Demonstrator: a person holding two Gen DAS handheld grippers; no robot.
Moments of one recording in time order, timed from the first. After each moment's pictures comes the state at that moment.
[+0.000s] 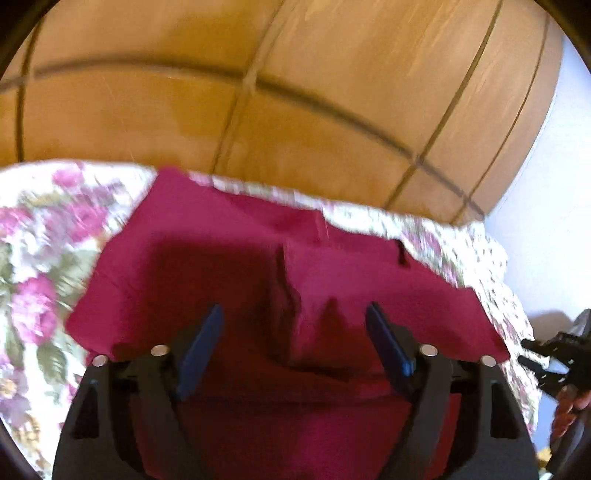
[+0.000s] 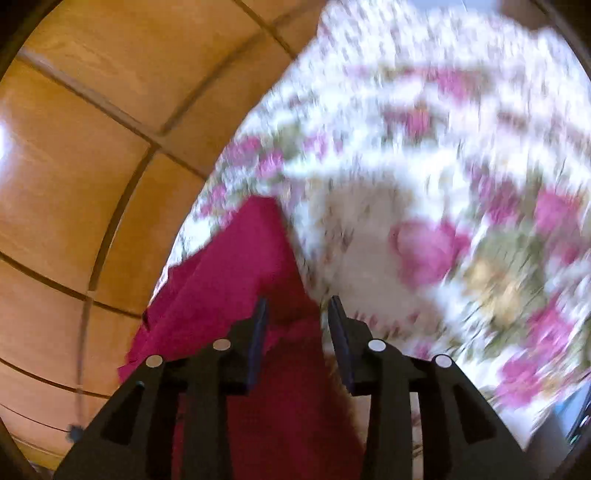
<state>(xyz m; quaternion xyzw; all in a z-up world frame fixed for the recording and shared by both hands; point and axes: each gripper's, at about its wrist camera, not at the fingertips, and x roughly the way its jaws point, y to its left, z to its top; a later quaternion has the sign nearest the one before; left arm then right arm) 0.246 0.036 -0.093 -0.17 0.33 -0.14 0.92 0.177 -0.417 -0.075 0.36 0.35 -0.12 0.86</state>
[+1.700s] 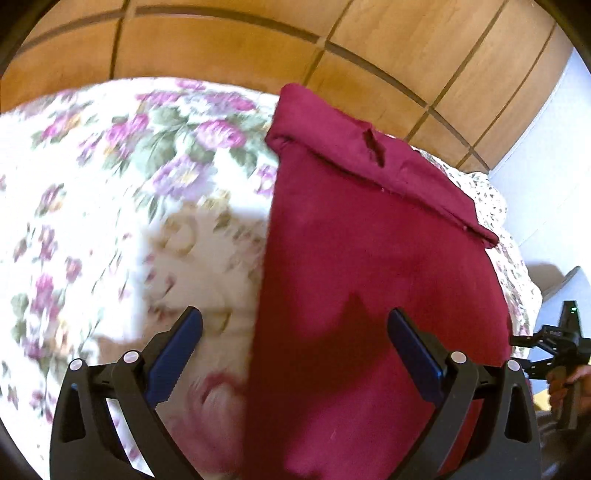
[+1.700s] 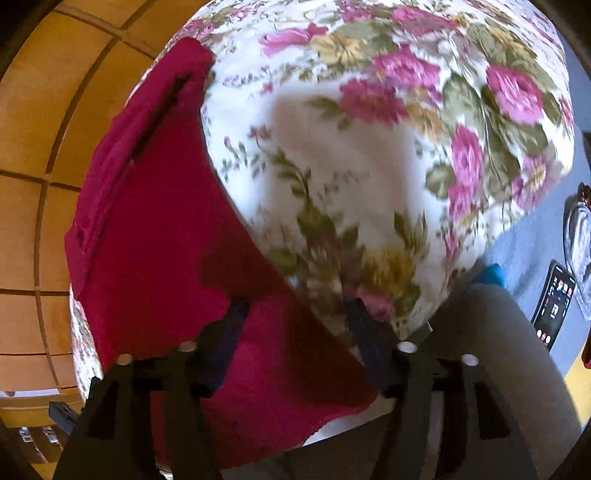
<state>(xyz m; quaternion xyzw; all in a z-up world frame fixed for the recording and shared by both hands) 0.069 0.147 -0.131 -0.17 0.44 -0.14 0.87 0.011 -0.365 -0.145 0.37 0.57 -0.11 0.73</state>
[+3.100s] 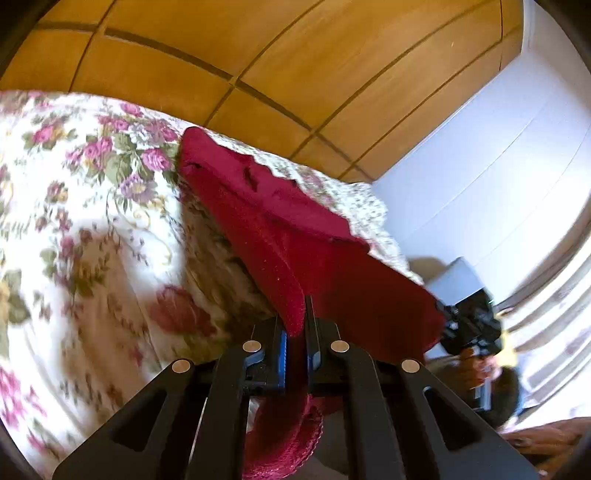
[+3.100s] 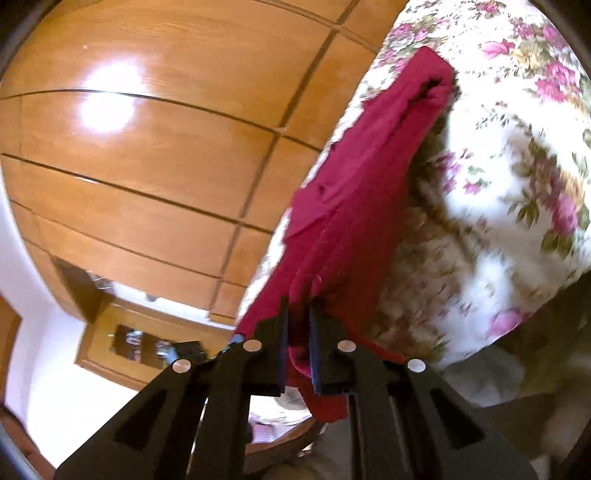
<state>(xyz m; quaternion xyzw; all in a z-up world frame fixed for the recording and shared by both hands) -0.045 0.207 -0.053 -0.27 0.37 -0.33 0.83 -0.082 -0.296 -0.057 0.49 0.36 0.29 0.74</state>
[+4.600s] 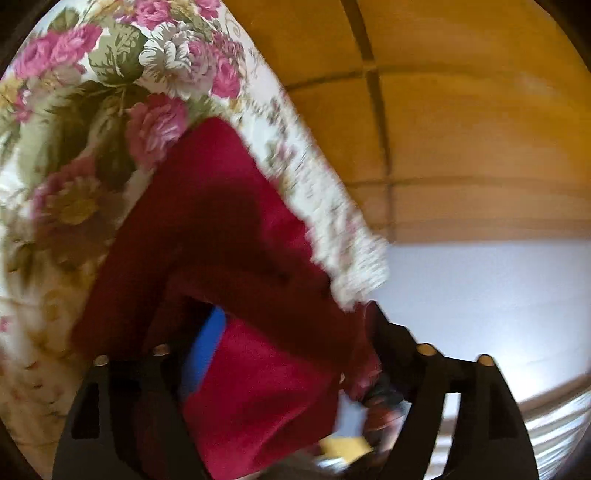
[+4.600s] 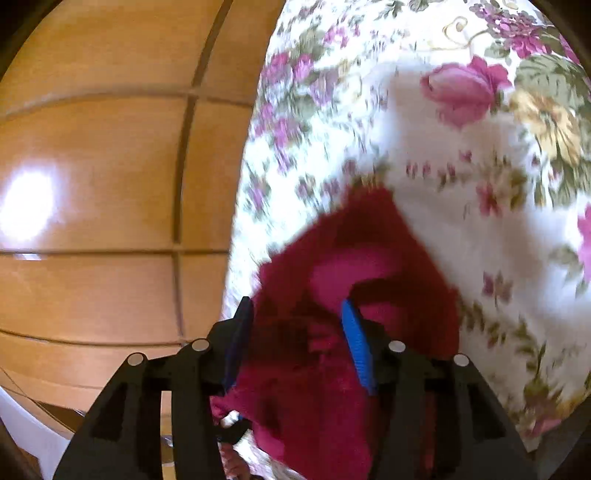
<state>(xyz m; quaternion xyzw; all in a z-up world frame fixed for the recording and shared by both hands) 0.196 0.201 -0.129 -0.54 0.46 -0.25 0.66 0.150 -0.411 -0.134 0.59 0.38 0.07 0.71</state>
